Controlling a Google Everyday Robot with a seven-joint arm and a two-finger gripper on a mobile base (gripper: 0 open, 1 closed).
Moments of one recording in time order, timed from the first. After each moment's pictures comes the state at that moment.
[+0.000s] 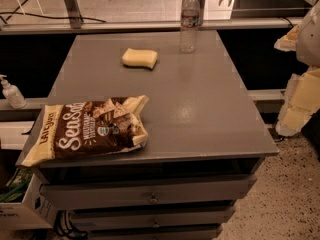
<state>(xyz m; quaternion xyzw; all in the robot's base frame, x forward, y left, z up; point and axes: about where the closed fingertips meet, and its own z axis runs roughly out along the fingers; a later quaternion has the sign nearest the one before) 0.438 -0.217 0.976 -0.60 0.78 -0.03 0.16</state>
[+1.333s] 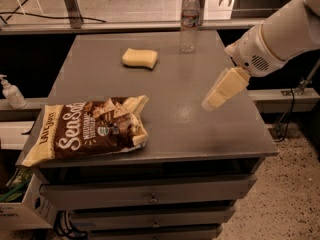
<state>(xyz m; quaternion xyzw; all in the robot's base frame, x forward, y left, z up) 0.542 -0.139 0.919 -0.52 0.79 0.10 0.31</state>
